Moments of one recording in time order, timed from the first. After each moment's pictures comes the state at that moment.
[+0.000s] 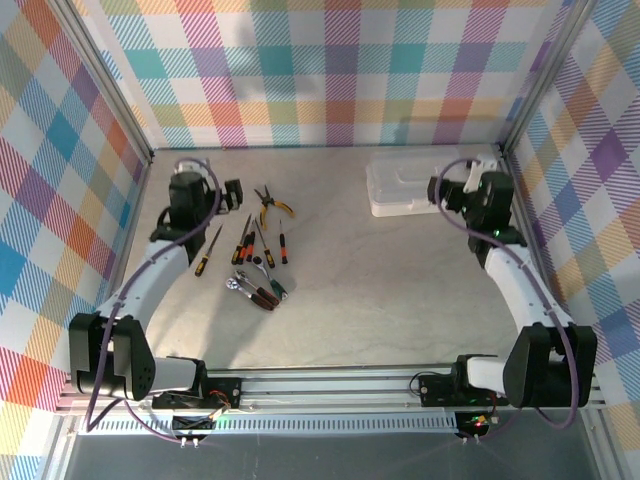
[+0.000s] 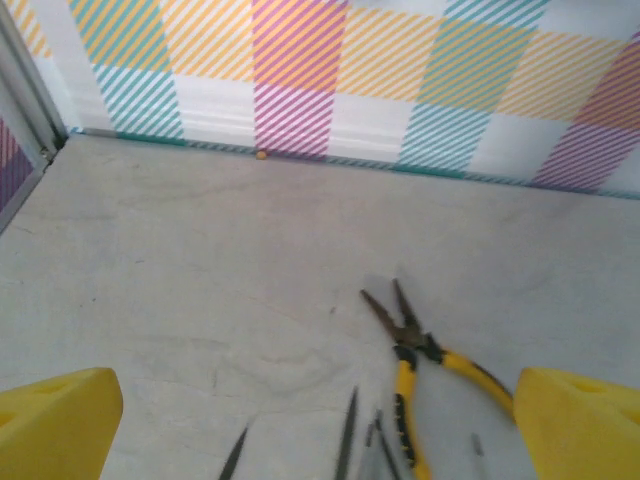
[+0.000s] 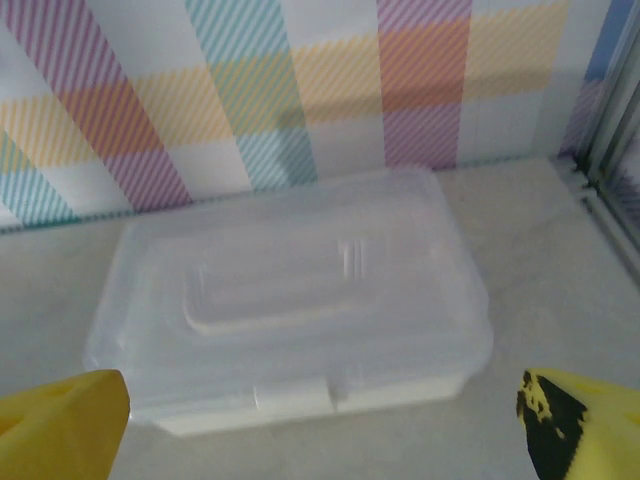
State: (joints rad) left arm -0.13 1.33 1.03 -0.15 -0.14 -0.18; right arm 0.01 1.28 0.97 -0.08 -0.06 0.13
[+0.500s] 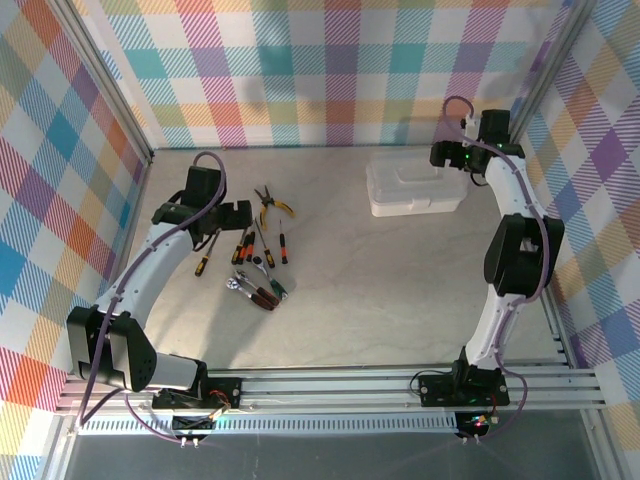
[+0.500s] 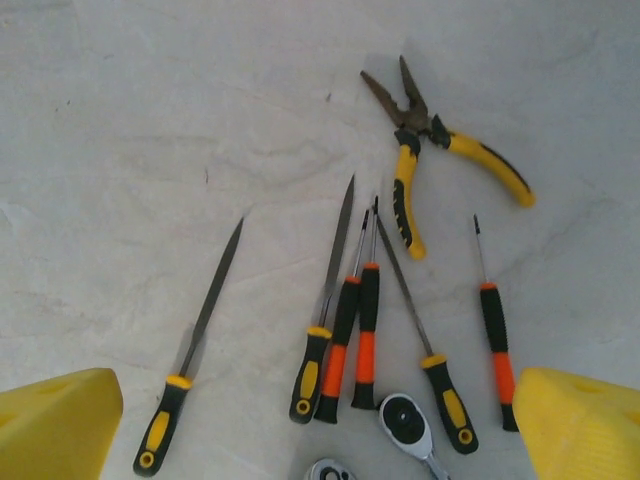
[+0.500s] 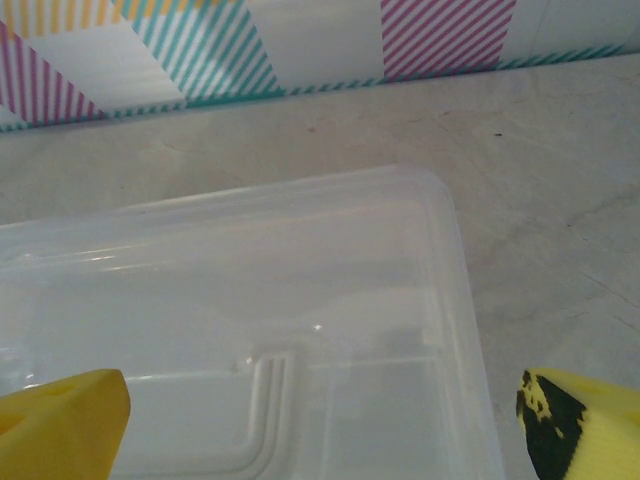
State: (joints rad) left arm -0.22 1.38 1.20 -0.70 -0.17 -0.22; right arm -0.10 2.03 1.84 -0.61 -0.22 0.00
